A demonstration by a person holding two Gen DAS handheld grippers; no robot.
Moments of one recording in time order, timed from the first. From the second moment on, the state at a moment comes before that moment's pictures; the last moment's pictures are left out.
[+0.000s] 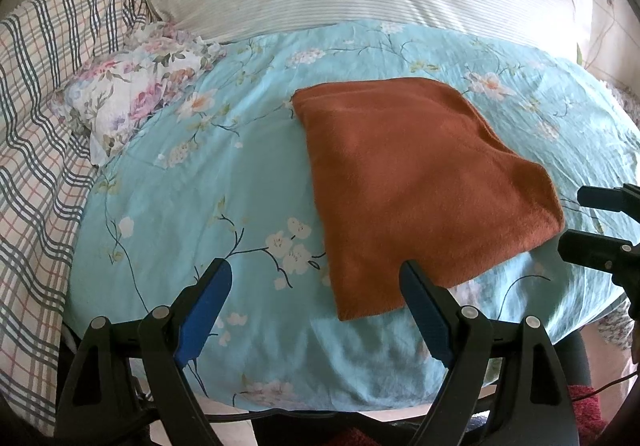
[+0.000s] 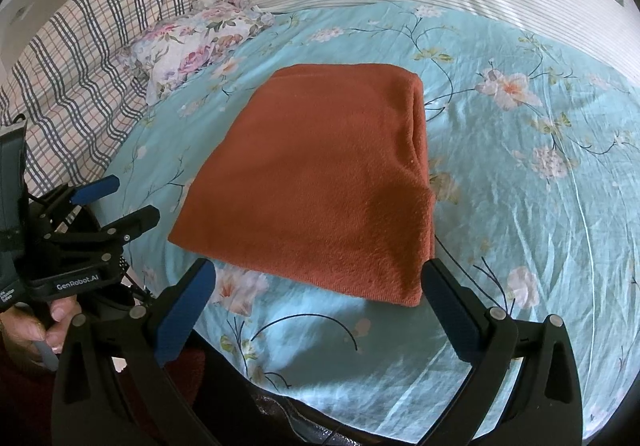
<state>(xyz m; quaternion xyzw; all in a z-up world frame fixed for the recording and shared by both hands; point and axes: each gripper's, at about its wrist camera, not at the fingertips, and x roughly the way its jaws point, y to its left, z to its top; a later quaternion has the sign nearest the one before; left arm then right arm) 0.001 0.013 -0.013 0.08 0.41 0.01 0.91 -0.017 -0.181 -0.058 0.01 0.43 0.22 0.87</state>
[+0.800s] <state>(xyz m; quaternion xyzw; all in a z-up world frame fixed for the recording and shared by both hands) 0.004 0.011 -0.015 0.08 0.41 0.01 0.91 -0.019 -0.178 -0.058 0.01 0.43 0.22 0.87</state>
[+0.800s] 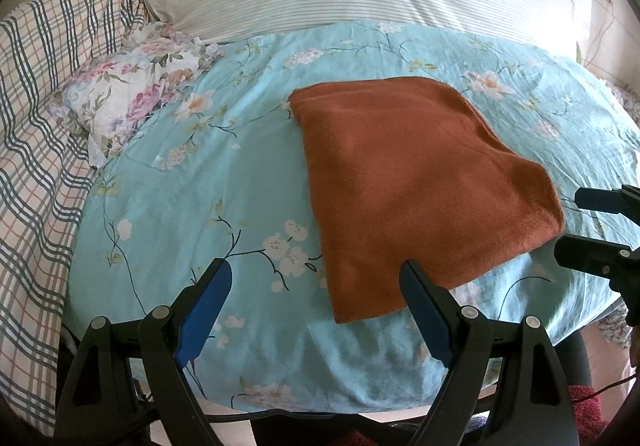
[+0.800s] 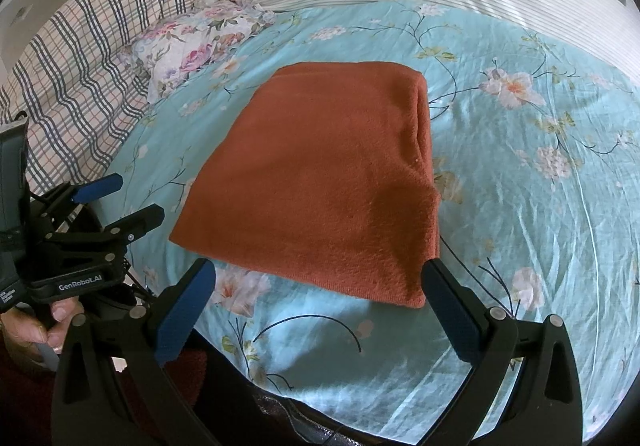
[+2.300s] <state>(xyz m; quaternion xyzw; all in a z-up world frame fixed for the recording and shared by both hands) 0.008 0.008 -0.012 0.09 0.41 0.01 0.91 -0.021 -0.173 -0.058 0.02 0.43 0.22 0.87</state>
